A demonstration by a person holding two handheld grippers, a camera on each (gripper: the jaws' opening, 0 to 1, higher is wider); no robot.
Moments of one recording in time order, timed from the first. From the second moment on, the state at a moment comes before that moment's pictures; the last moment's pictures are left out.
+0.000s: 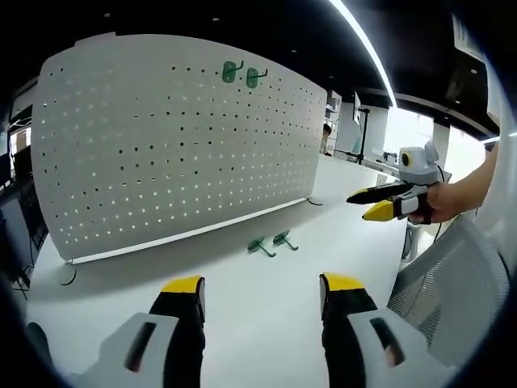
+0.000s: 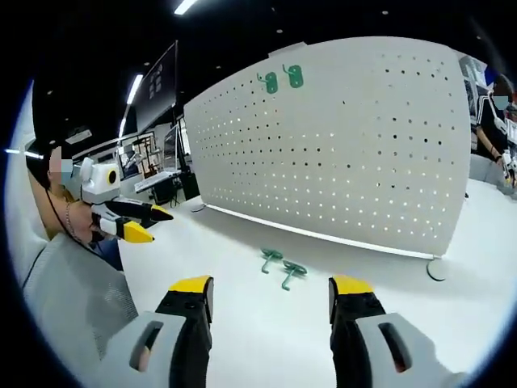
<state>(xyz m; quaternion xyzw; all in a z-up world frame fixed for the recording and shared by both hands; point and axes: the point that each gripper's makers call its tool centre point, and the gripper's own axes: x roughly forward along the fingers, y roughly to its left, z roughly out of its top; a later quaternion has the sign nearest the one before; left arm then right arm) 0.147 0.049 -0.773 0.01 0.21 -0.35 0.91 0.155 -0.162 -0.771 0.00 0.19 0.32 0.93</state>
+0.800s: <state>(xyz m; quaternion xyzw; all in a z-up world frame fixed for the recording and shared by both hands) 0.160 0.045 -0.767 0.04 0.21 -0.36 0.91 0.154 -0.167 -0.775 0.00 0.20 0.31 0.93</state>
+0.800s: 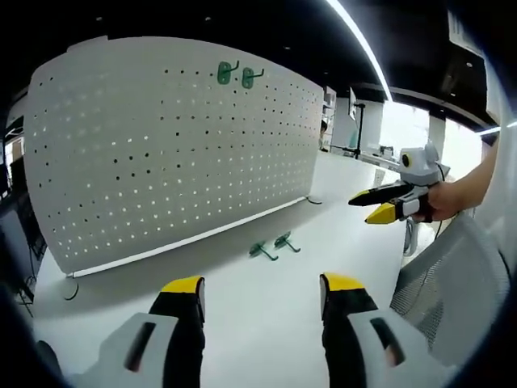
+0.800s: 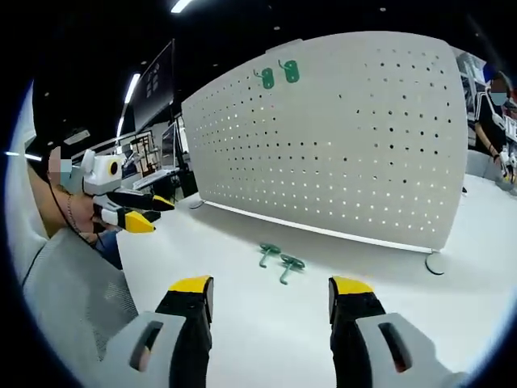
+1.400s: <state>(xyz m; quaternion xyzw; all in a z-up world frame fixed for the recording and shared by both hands) 0.182 0.025 -0.768 0.08 0.24 -0.41 0.88 0.150 -0.173 -0.775 0.00 0.20 0.30 0.93</state>
